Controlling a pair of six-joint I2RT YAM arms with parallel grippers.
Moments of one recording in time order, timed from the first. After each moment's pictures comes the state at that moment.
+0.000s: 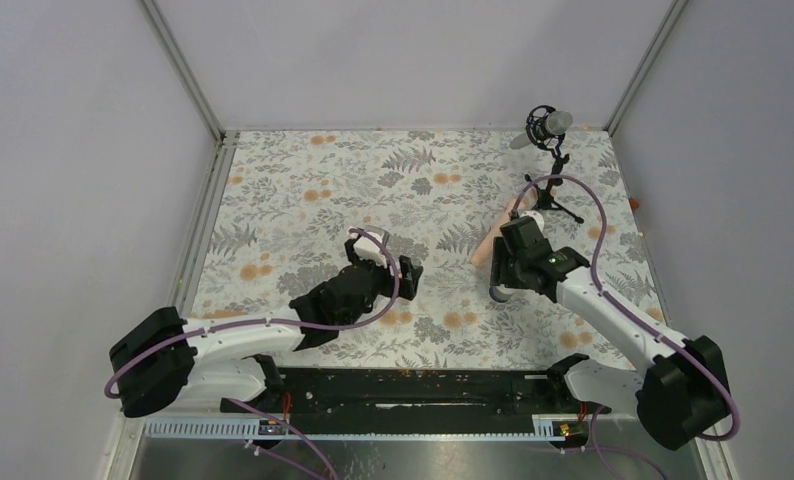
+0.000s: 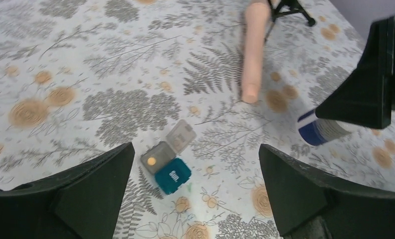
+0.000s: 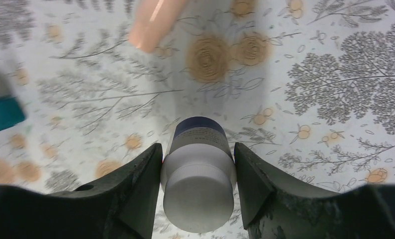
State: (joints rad) left arm -1.04 1.18 0.50 0.45 -0.43 -0.37; right arm 0.48 1.11 0.77 -0.65 0.19 0.49
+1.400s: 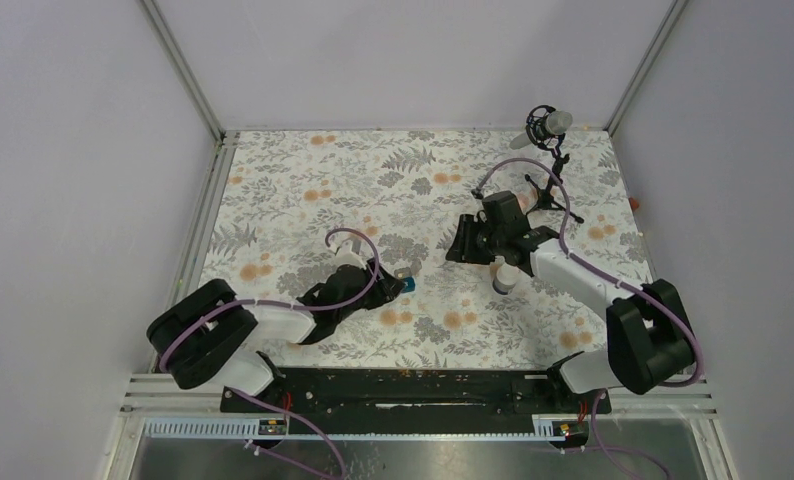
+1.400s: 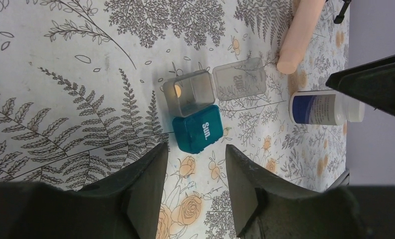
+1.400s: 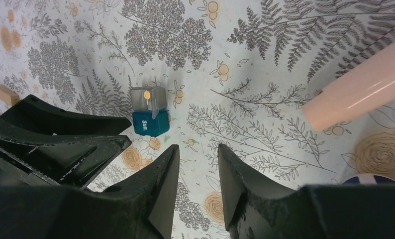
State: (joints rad) left arm -0.82 1.43 0.34 0.59 -0.14 -1.02; right arm 0.47 1.41 0.86 -0.28 -0.22 0.51
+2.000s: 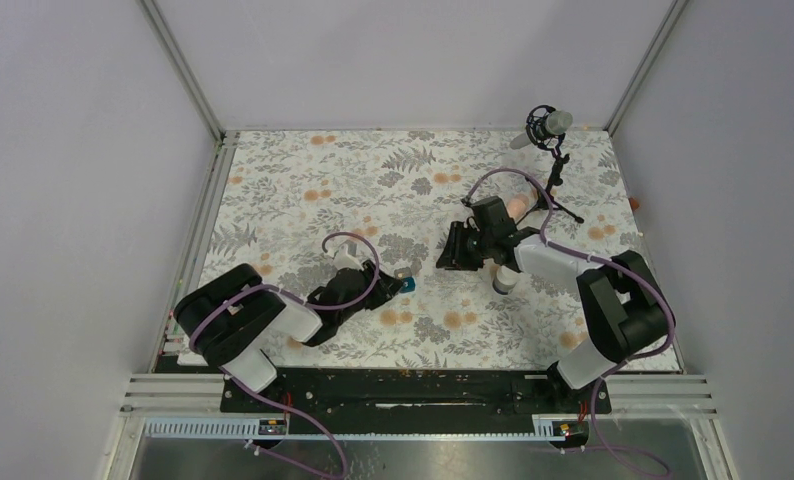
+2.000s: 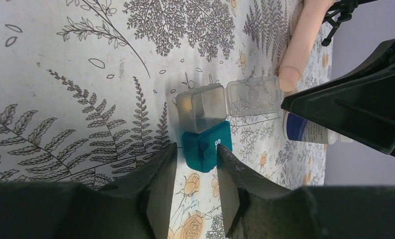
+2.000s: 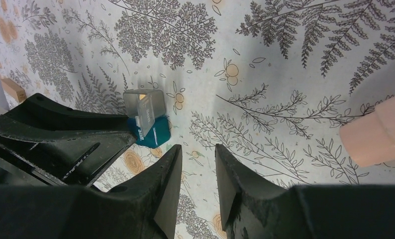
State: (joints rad) left arm -0.80 1.59 0.30 0.82 -0.14 -1.13; right arm 0.48 1.58 0.84 -0.15 -0.33 0.58
